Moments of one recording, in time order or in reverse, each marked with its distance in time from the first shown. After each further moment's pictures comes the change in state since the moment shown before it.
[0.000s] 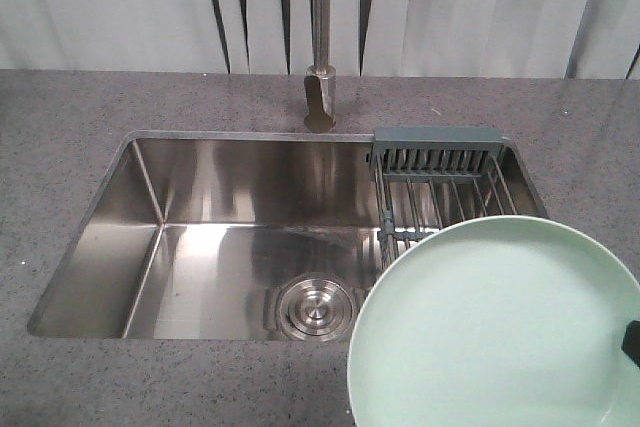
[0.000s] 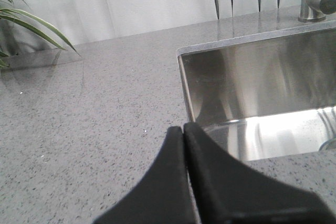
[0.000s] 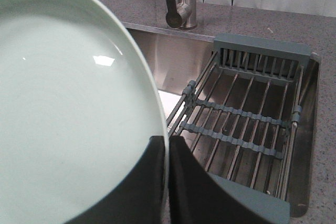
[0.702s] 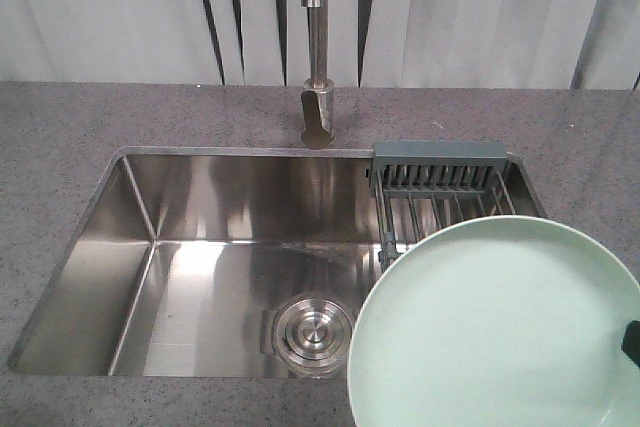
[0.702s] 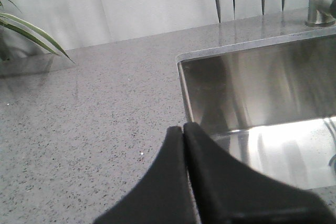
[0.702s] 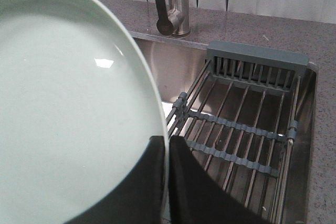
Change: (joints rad) left arm 0.000 0.000 0.000 0.000 0.000 0.000; right arm 0.000 0.000 0.000 0.000 0.000 0.000
